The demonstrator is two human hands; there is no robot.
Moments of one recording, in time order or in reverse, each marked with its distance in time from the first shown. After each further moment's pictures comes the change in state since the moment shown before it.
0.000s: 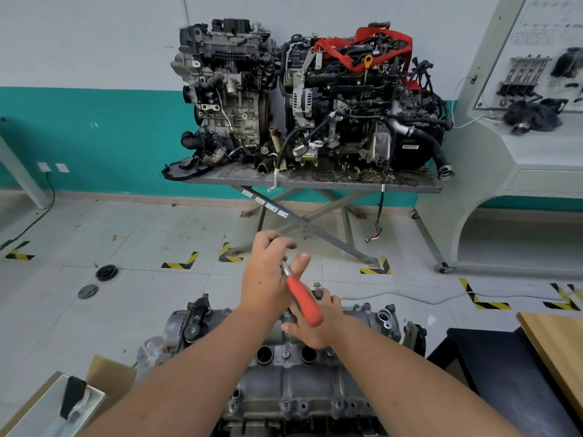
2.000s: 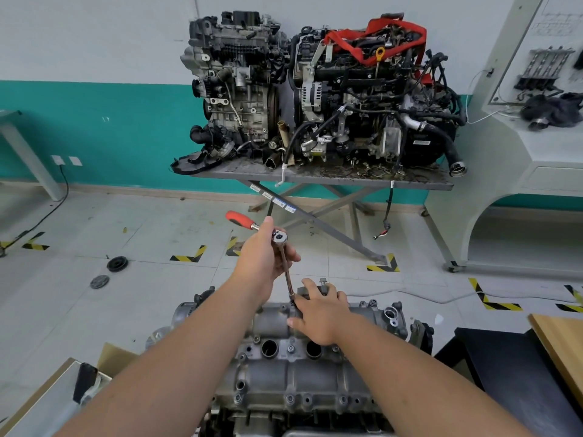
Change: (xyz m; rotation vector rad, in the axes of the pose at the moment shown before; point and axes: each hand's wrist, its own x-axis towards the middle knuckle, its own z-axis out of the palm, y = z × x) left_hand 0.030 0.006 -0.017 -0.790 -0.046 -0.935; right_hand 0.007 0.003 0.007 -0.020 0.002 -0.006
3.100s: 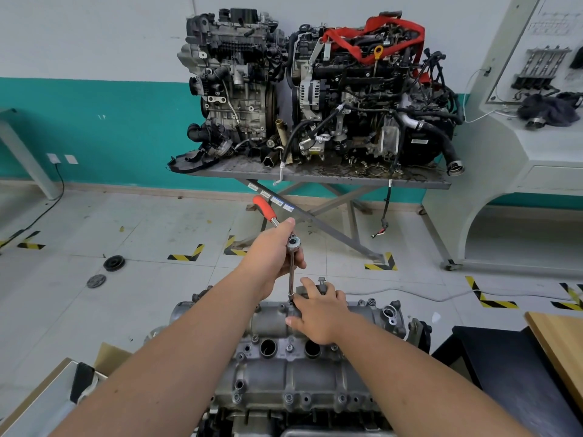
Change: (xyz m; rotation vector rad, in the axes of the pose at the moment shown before) left_hand -0.002 0.007 0.009 0.299 -0.124 -0.004; right_hand -0.005 0.000 -0.003 0.003 0.009 -0.012
